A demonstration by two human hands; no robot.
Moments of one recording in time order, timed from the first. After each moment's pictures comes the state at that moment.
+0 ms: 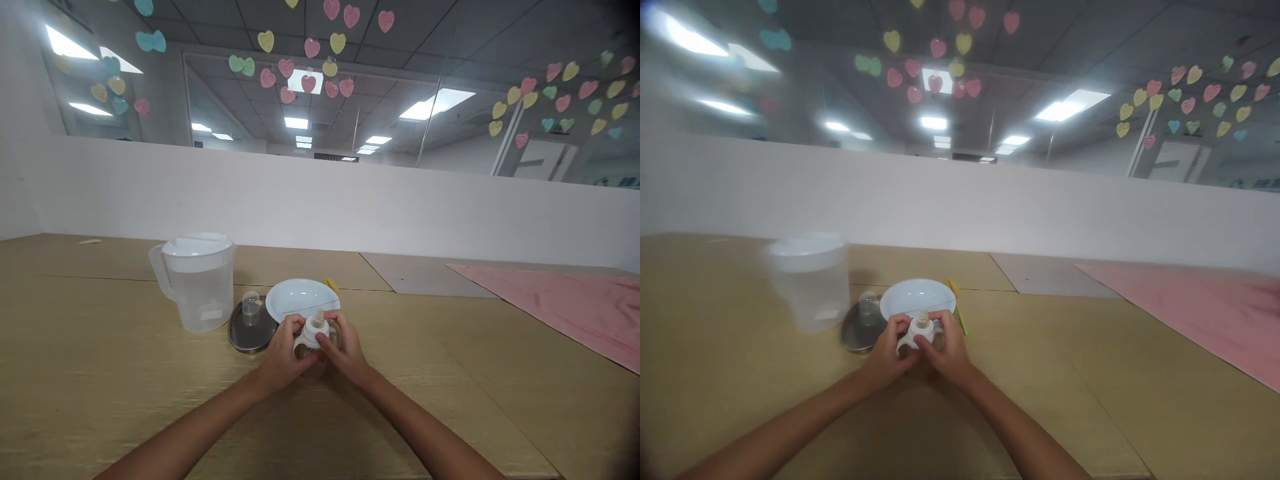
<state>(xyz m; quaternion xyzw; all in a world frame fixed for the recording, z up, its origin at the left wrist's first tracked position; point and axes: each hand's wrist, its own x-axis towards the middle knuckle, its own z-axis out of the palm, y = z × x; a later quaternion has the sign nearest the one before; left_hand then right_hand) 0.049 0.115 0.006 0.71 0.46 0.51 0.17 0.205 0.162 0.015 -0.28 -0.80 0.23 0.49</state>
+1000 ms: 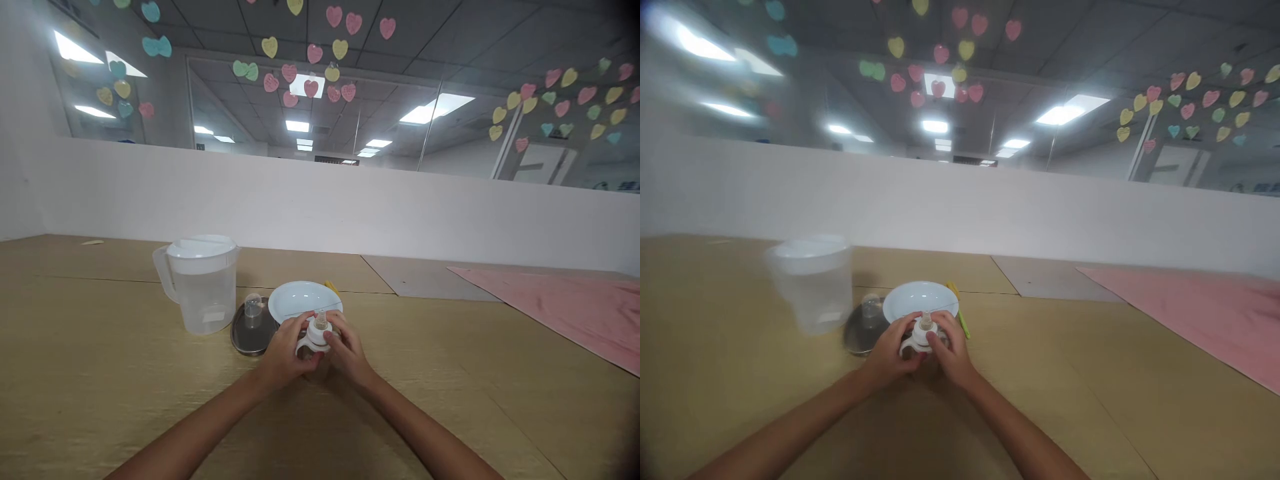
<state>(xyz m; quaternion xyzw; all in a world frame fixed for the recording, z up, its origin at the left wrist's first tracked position) 0.041 0.121 0.007 0.75 0.47 0.46 0.06 0.201 0.165 0.018 -0.18 -0.78 0.31 0.51</state>
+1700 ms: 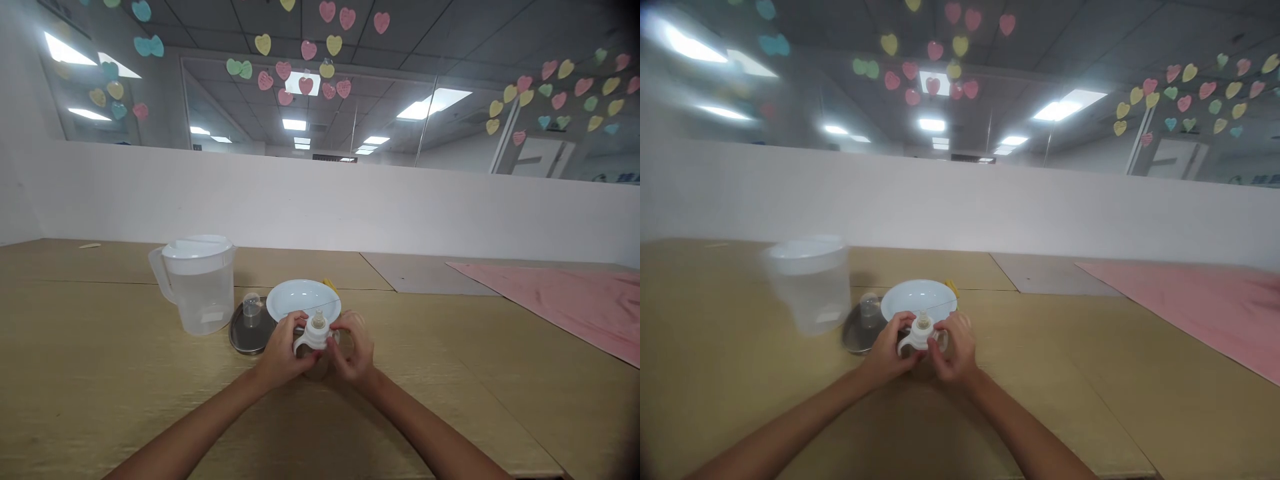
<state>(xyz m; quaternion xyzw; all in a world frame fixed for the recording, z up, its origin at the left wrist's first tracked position) 0.041 0.125 0.001 0.73 0.46 0.49 0.09 0.212 0.158 0.016 -0.15 -0.79 0.00 0.60</state>
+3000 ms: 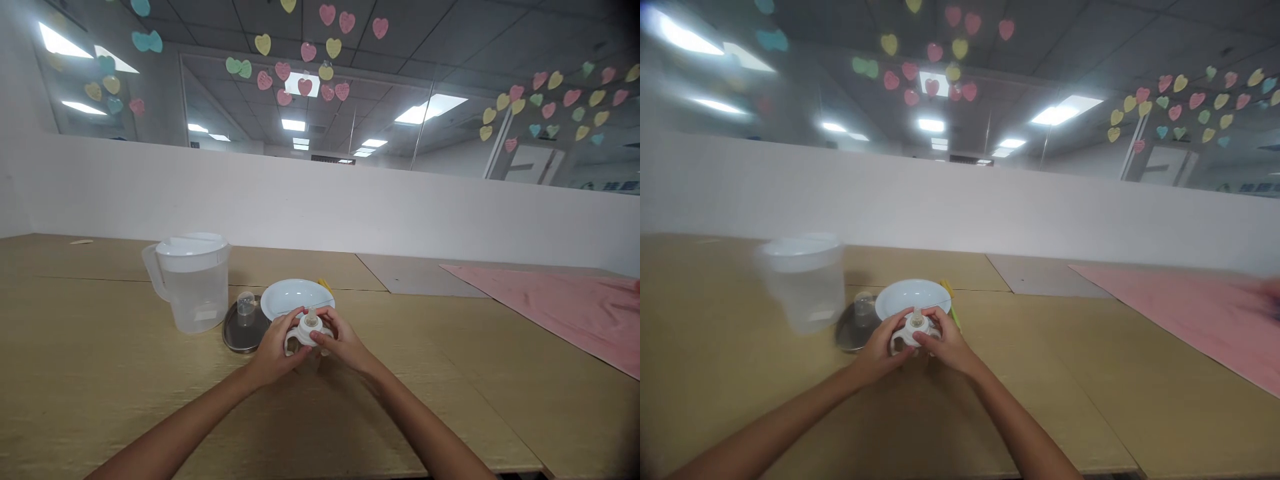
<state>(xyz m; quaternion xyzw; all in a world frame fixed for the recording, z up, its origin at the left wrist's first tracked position) 0.038 0.119 0.008 0.75 0.46 0.46 0.11 0.216 0.164 0.034 -0.21 -0.75 0.51 0.36</state>
